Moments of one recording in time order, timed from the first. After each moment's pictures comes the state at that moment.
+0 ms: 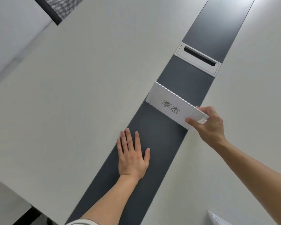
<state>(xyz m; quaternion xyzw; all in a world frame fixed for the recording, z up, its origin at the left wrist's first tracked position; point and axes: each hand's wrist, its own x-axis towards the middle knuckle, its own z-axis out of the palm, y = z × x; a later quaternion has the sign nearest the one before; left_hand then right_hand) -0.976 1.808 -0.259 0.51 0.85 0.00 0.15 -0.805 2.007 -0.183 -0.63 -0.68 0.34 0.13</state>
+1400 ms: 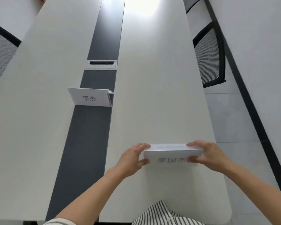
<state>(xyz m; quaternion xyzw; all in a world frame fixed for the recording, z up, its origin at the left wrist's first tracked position) -0.782 1.737 -0.117 0.72 0.55 0.01 0.42 -0.483 1.722 -0.090 -0.69 -0.60 0.40 0.04</state>
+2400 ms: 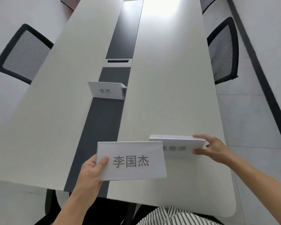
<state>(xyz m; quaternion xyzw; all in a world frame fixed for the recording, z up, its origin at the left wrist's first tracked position) -0.848 1.615 -0.020 0.24 0.65 0.42 0.59 -0.459 1.709 -0.126 -0.65 -0.57 0.49 0.10</state>
